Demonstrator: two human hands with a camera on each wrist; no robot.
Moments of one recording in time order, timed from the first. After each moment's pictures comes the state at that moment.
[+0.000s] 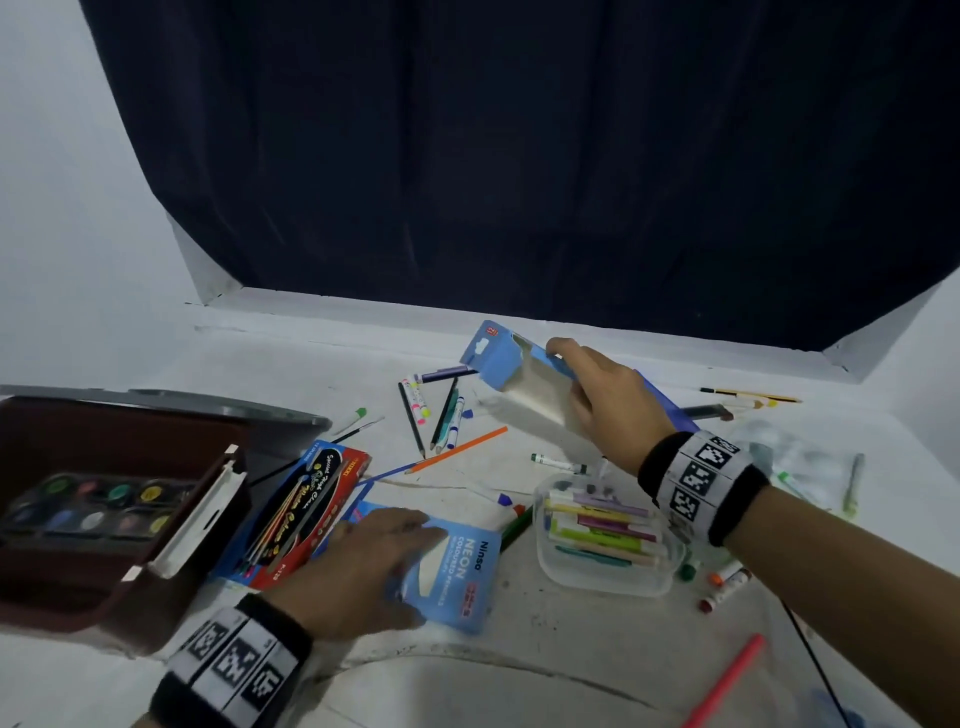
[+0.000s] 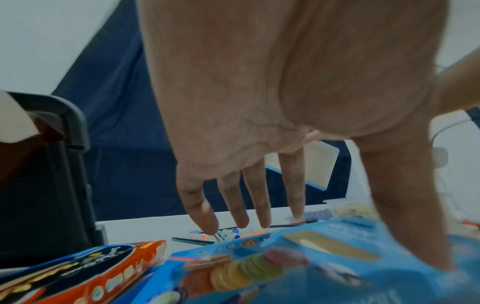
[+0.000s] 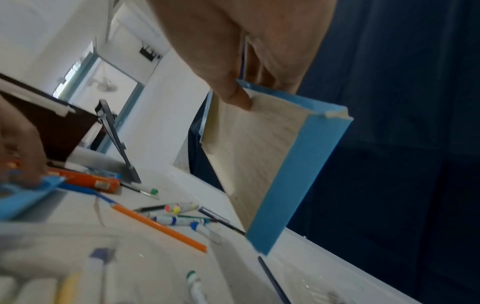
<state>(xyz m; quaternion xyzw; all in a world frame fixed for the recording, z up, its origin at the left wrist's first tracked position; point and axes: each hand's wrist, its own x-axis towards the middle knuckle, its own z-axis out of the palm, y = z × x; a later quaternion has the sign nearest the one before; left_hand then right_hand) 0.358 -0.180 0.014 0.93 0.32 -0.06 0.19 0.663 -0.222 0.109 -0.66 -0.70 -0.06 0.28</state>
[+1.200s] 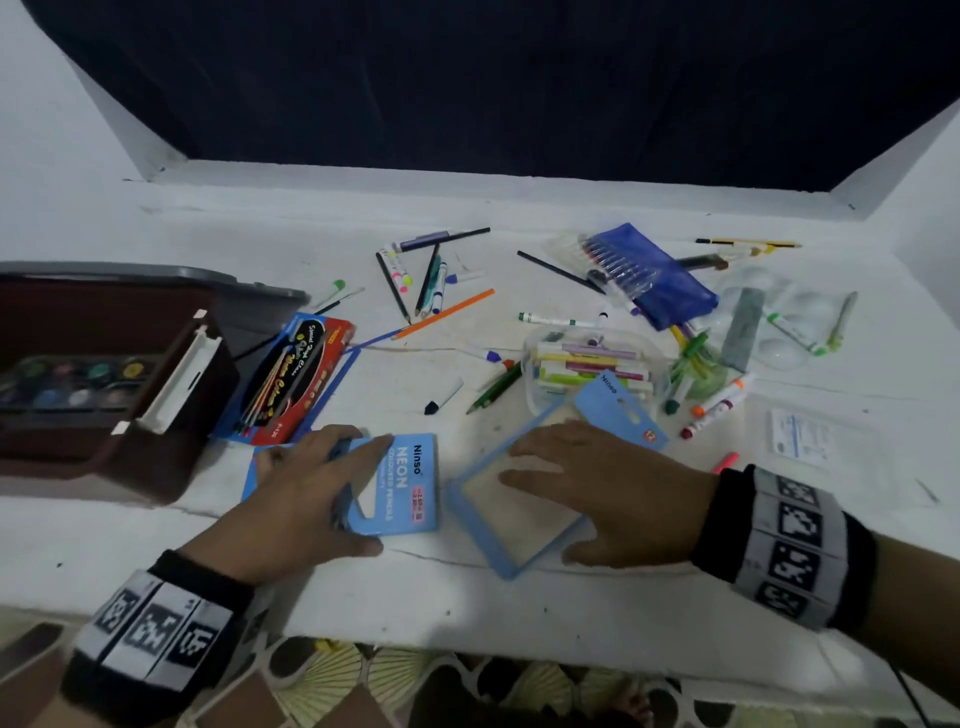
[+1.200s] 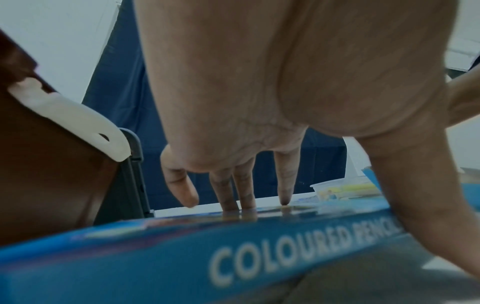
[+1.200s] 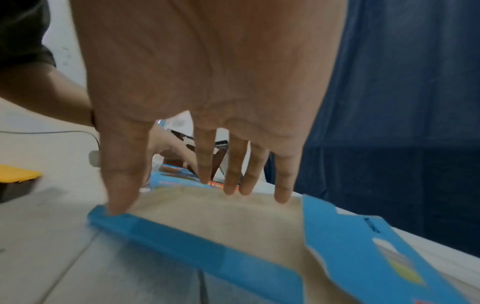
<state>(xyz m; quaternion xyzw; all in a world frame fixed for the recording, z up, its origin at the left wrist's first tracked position) 0.292 -0.232 -0.008 0.91 0.38 -0.04 0.17 0.602 -0.370 0.034 -0.54 -0.82 0.15 -0.09</state>
